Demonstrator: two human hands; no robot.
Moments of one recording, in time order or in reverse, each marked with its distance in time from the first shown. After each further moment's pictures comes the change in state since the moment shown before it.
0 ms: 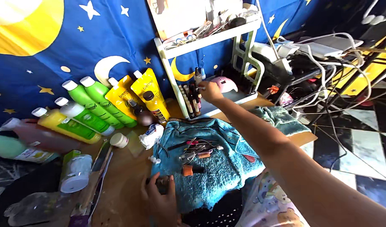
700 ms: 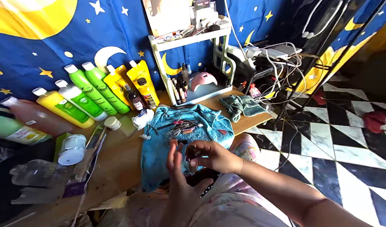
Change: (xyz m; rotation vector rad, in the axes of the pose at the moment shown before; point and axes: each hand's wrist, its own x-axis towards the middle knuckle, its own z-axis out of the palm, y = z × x) left_hand -0.051 0.101 -0.073 -0.817 -0.332 0.371; right_hand -0.340 -0.086 -0.033 0.821 -0.463 -0.294
